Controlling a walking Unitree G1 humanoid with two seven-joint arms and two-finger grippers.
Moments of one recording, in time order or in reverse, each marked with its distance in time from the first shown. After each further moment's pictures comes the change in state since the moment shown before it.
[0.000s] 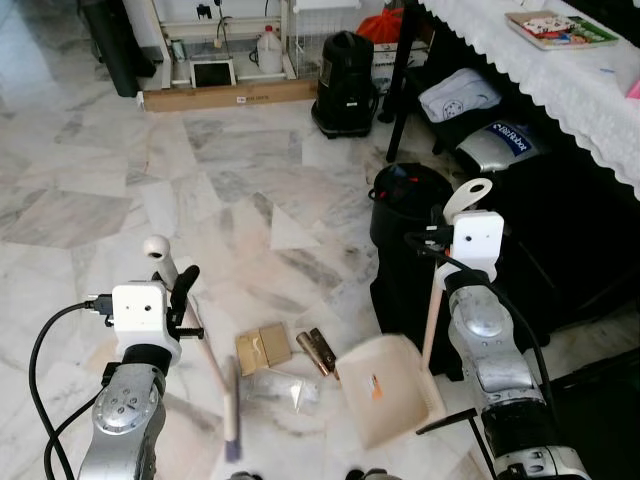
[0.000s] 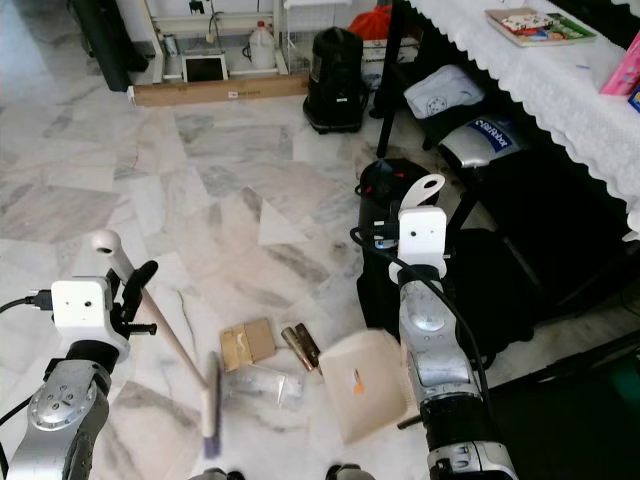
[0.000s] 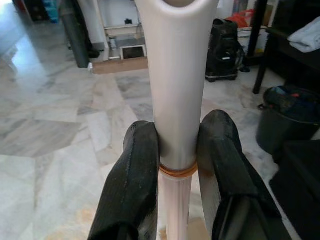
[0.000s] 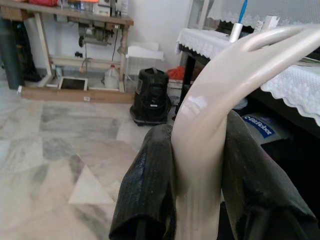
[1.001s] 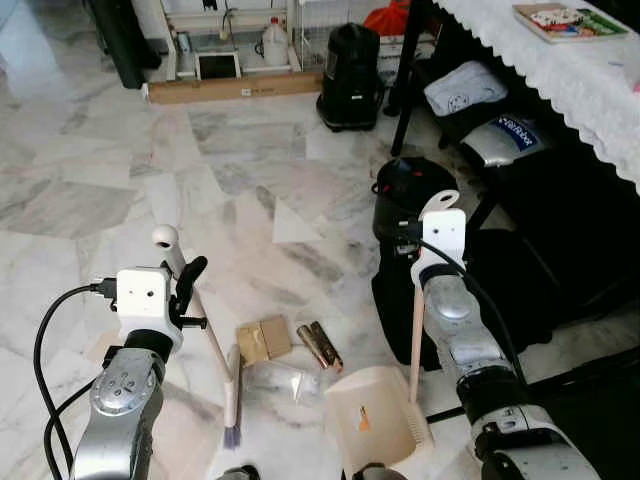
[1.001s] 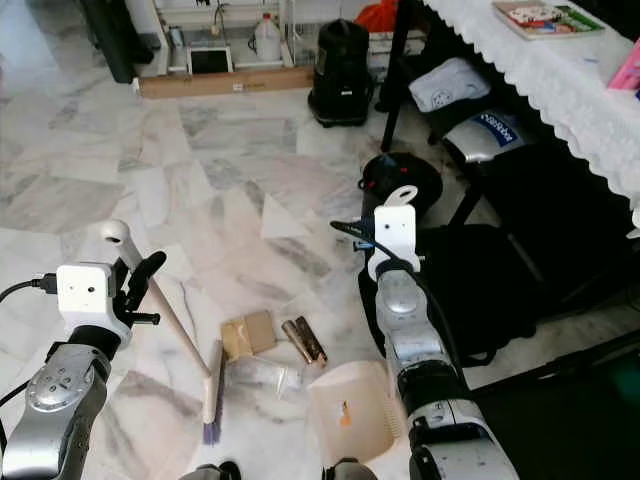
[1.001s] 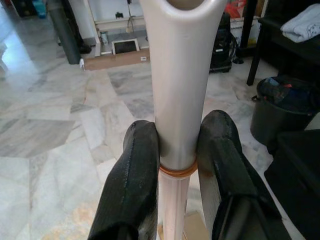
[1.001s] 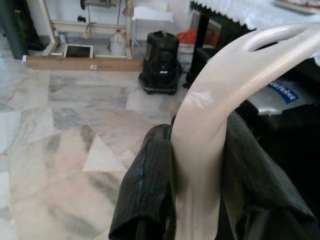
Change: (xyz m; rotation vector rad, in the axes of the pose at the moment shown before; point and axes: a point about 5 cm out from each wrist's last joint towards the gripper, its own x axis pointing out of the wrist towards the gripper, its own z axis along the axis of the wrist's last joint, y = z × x) left arm 0.012 0.003 0.008 0.020 -0.008 -0.041; right arm 0.025 0.026 -0.005 0.030 0.104 0.019
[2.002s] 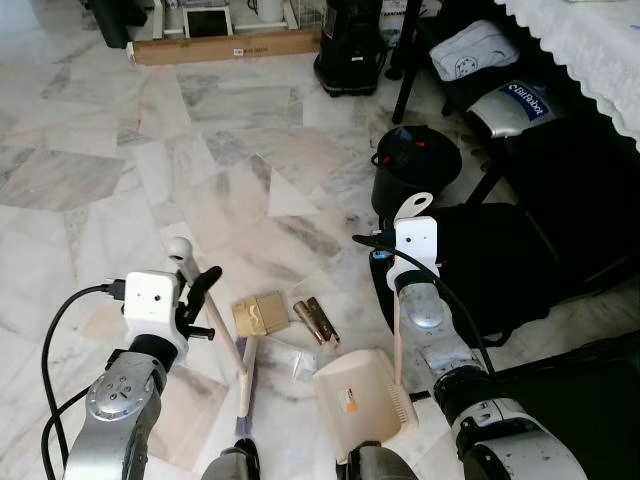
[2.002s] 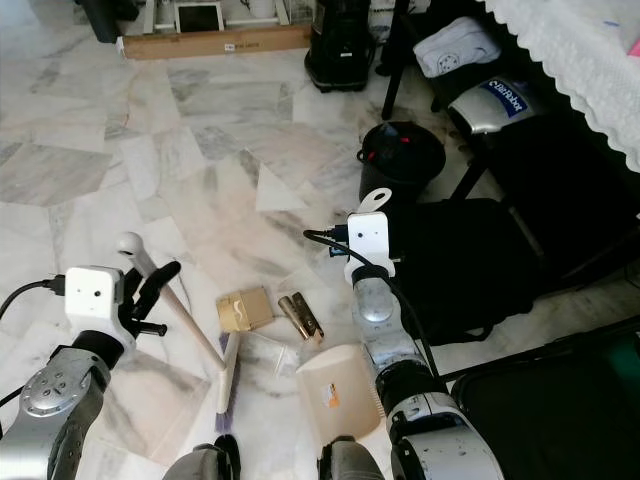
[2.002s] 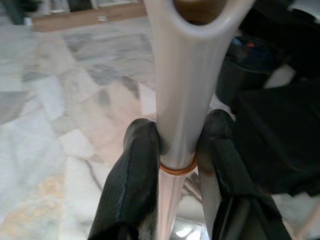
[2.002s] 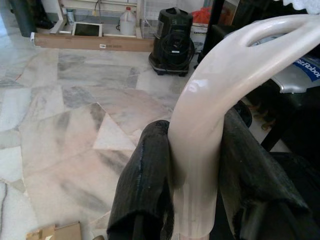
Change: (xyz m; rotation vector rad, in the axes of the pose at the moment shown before) left arm -0.006 -0.013 0.004 -0.016 0.083 -0.185; right arm -0.008 0.031 -0.014 -0.005 -0.025 0.055
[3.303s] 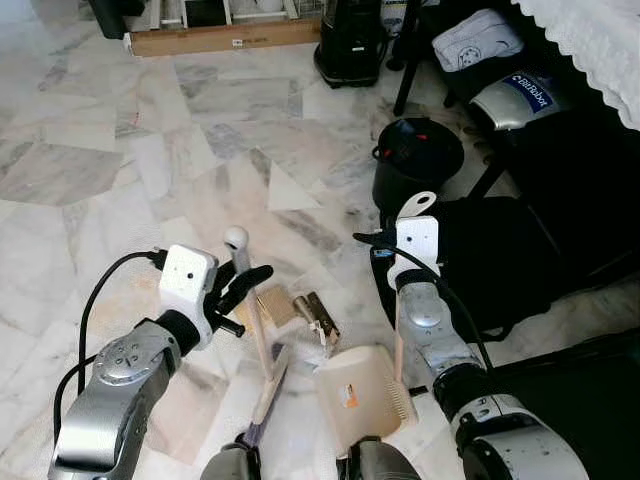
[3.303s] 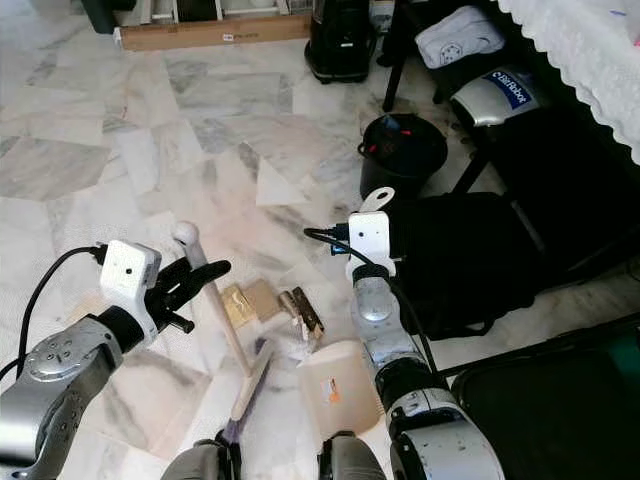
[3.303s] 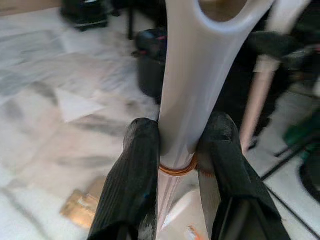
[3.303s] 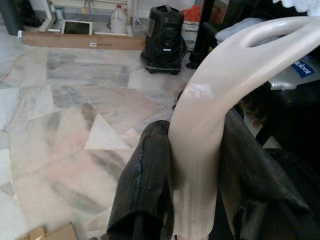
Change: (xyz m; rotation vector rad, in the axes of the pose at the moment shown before) left arm 0.003 -0.031 0.038 -0.004 0.013 -0.395; right arm 0.005 -0.001 0.005 -0.008 -0.010 -0.043
